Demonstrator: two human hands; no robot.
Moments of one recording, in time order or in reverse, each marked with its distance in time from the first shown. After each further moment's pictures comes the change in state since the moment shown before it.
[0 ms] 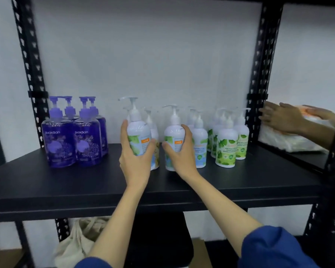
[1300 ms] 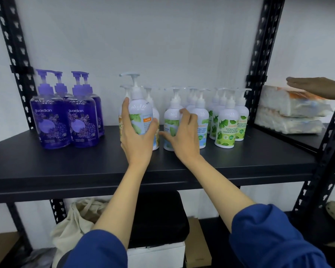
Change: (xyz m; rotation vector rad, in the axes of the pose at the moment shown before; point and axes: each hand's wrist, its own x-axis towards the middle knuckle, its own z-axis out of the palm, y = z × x) left_hand 0.009 -0.017 0.003 0.007 -0.052 0.042; right_hand -0.004 -0.005 -0.001 -0.598 0.076 -0.146
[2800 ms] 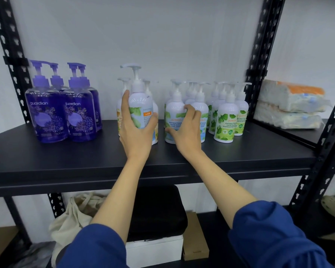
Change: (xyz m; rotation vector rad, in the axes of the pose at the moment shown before) left_hand 0.003 -0.006 0.001 -0.003 -0.007 0.059; right_hand -0.001 0.008 0.001 0.031 0.017 0.072
